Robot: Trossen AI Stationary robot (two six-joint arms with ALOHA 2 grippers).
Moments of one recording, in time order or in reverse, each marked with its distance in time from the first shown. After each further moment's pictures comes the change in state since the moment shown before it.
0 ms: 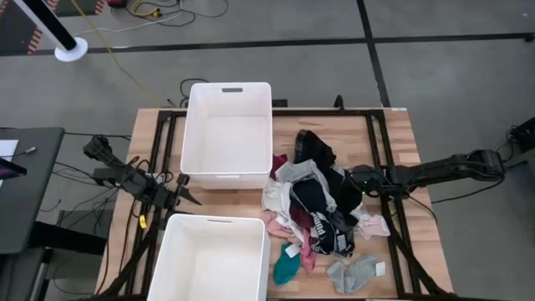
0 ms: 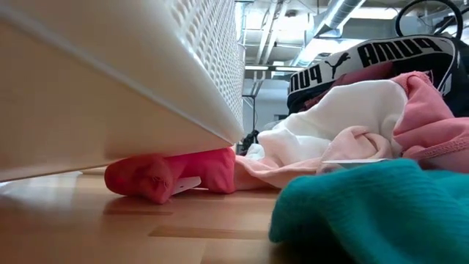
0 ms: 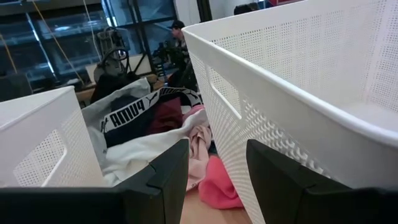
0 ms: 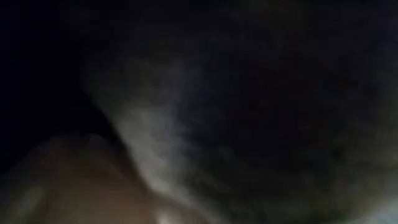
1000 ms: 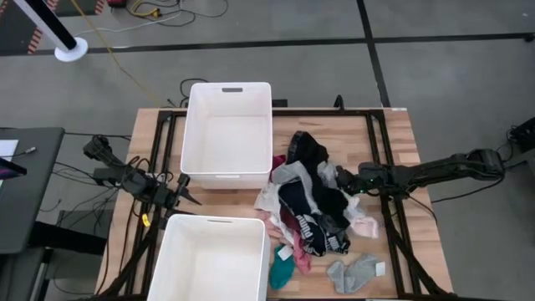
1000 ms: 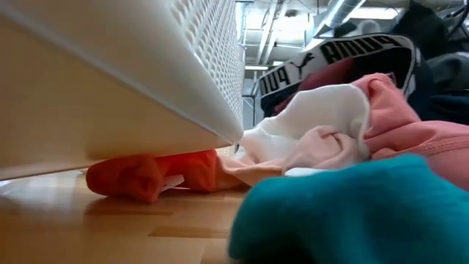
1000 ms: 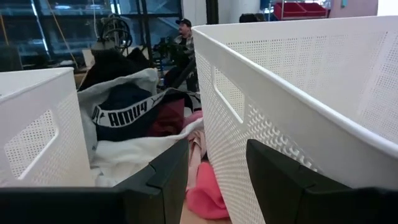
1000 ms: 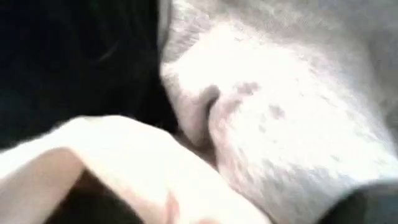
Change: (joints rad) left arm 0.000 0.000 -0.002 0.046 -0.009 -0.136; right arm 0.023 0.000 0.005 0.296 0.003 0.063
